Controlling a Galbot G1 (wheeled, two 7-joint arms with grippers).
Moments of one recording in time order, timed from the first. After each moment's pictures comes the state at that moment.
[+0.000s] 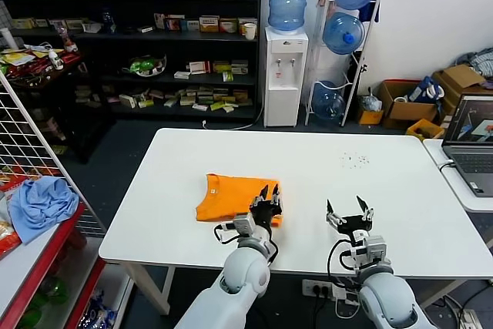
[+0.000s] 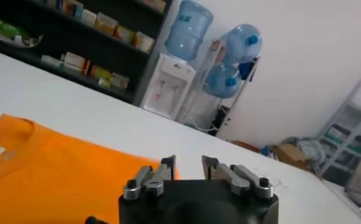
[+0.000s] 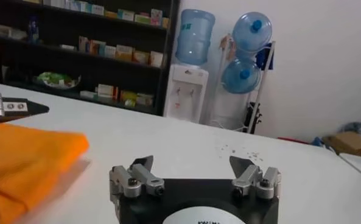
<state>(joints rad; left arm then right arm) 0.94 -1.55 0.08 -1.52 -0.56 0.07 -0.38 -1.26 1.12 0.37 1.77 0.29 -0.17 0.21</state>
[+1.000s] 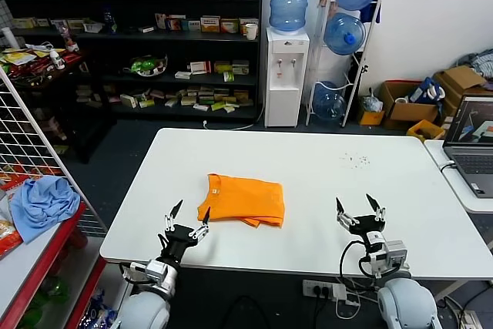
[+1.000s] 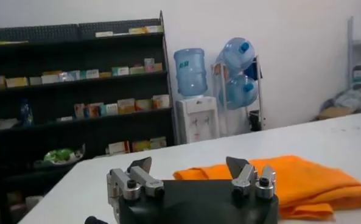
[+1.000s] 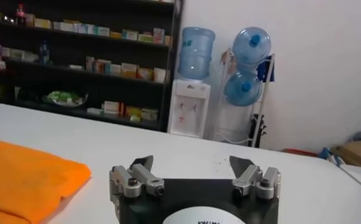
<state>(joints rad) 1.28 -1.17 -0.23 -1.70 -0.18 -0.14 -0.12 -1.32 1.32 0.63 1.80 0.13 -0.14 -0.10</state>
